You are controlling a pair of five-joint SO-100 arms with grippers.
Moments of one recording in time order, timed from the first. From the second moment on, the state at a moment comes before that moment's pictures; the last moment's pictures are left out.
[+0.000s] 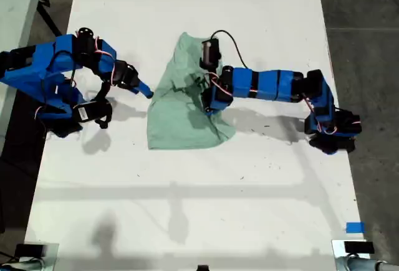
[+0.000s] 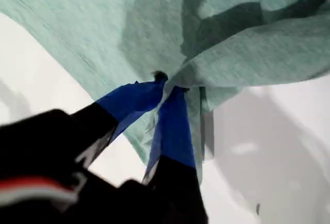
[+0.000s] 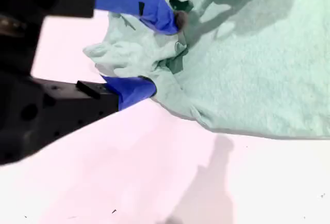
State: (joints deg) arm 0 -14.4 117.2 104.2 85.3 30.1; arm 1 6.2 56.2 54.6 74.6 -21.8
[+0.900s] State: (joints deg) arm 0 -13.3 113.2 107.3 77.0 30.1; arm 1 9.4 48.8 52.0 65.5 -6.9
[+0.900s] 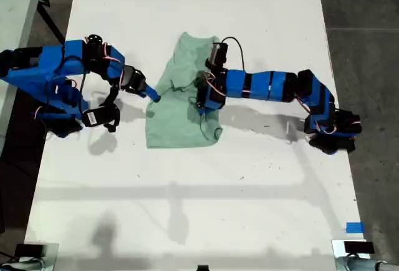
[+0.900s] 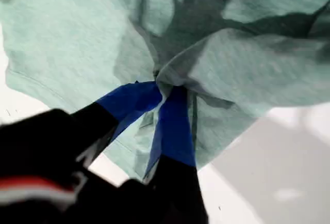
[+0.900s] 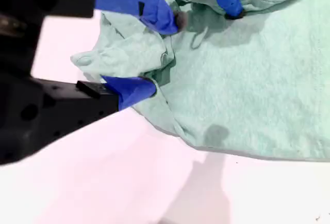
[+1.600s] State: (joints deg) arm 0 -12.9 112.7 107.8 76.5 30.1; arm 1 9.5 55.0 51.9 71.2 -8.6
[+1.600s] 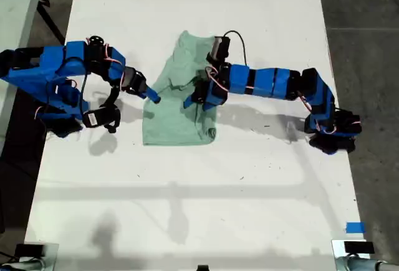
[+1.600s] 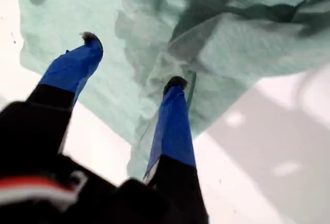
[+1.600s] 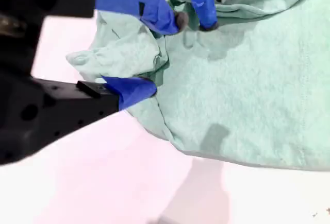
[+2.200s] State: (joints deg) arm 0 -12.9 114.0 109.2 78.1 27.2; arm 1 12.0 94.3 71.7 88.7 -13.6
